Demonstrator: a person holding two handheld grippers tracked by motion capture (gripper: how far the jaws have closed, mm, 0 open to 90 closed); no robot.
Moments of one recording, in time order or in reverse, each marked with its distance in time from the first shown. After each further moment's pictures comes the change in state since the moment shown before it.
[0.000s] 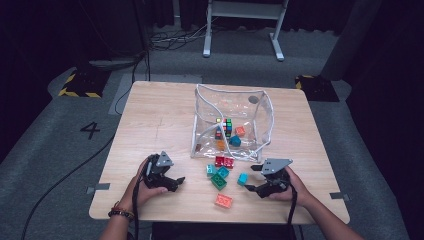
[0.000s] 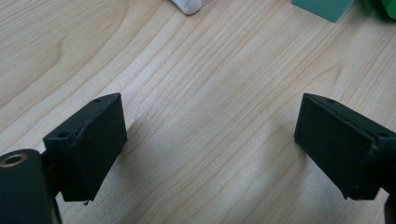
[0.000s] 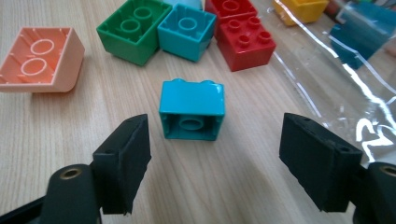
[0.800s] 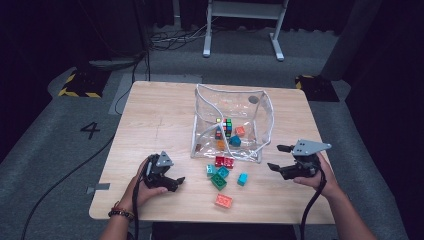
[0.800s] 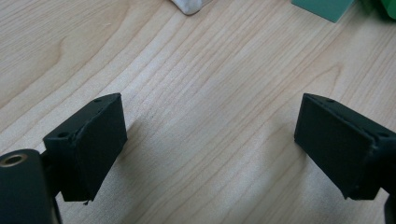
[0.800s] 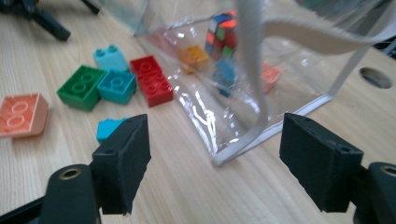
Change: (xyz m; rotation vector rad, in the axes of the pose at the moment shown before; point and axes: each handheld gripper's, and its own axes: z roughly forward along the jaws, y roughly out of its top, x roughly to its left) left arm 0.000 0.000 0.000 0.000 0.000 0.000; right arm -0.035 0.017 -0.085 -0.098 -0.172 0.078
